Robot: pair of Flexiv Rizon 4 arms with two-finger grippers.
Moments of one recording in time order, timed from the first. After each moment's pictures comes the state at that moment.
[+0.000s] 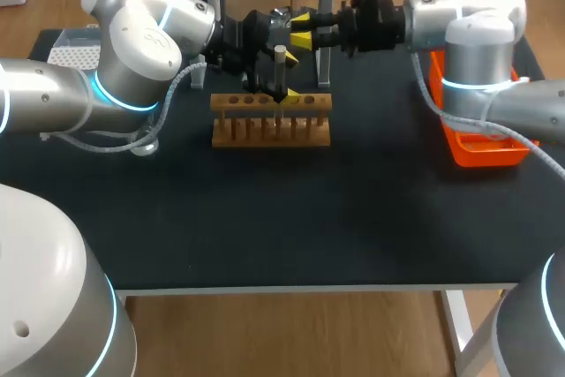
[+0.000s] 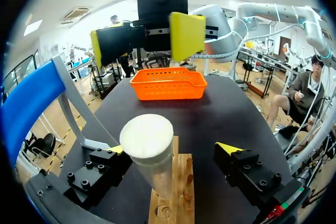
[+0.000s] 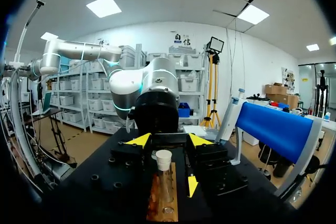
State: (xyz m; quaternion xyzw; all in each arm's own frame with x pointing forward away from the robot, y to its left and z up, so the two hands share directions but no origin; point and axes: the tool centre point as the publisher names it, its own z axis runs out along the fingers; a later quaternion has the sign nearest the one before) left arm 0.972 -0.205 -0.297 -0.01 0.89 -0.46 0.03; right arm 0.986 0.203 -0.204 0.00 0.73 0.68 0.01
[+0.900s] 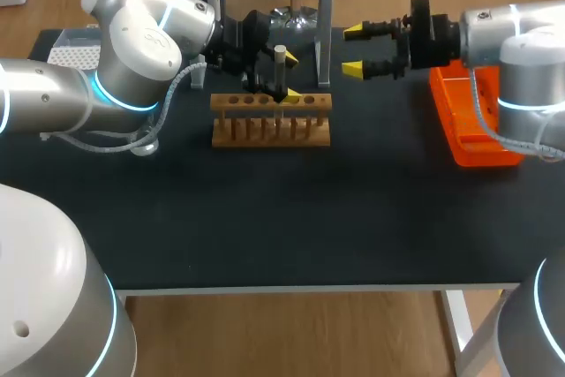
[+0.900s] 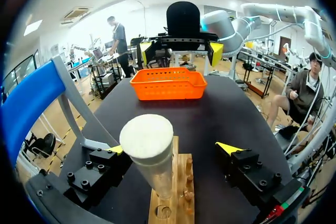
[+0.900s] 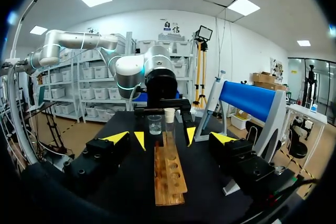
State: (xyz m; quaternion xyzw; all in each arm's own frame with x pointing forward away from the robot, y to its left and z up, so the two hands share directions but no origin) left arm 0.972 -0.205 -0.297 -0.01 0.89 -0.46 0.03; right arm 0.966 0.114 -0.232 0.04 0.77 0.64 0.04
